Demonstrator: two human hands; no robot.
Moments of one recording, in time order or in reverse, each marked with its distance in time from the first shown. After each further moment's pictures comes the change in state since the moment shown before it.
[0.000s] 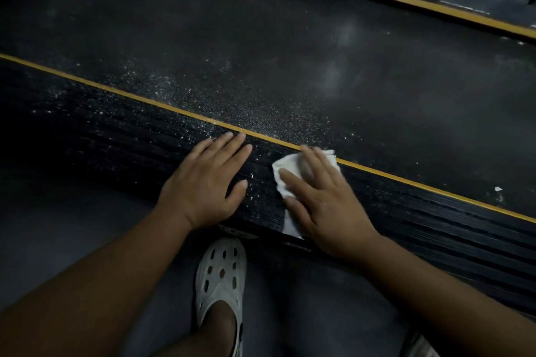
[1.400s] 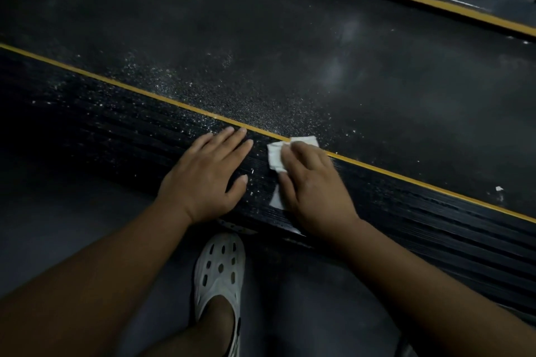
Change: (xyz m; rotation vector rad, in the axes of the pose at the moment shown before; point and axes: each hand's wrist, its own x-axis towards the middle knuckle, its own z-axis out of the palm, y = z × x) left_hand 0.000 0.002 -0.002 0.006 0.007 -0.001; right_hand 0.029 -0.017 0.001 0.025 0.131 0.060
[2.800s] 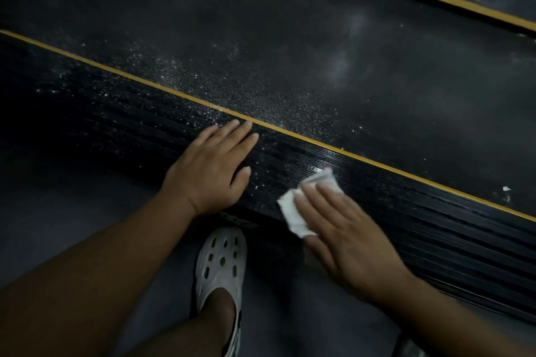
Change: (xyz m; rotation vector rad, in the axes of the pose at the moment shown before) left_hand -0.002 -0.002 0.002 -0.021 -0.017 -0.013; right_hand -0.086 0.019 -0.016 -0.144 -0.241 -0.255
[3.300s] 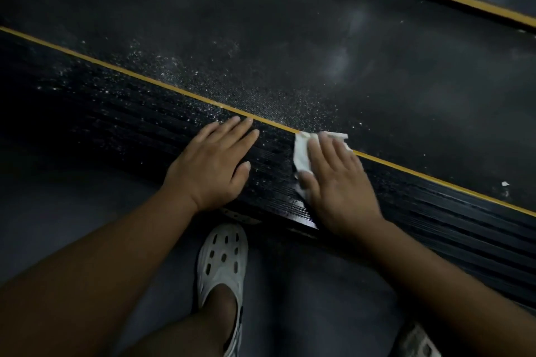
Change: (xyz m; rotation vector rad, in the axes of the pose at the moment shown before) left_hand 0.001 0.000 -0.002 -0.004 -0.010 0.008; right_hand 0.066 0.018 -0.005 0.029 0.044 0.379
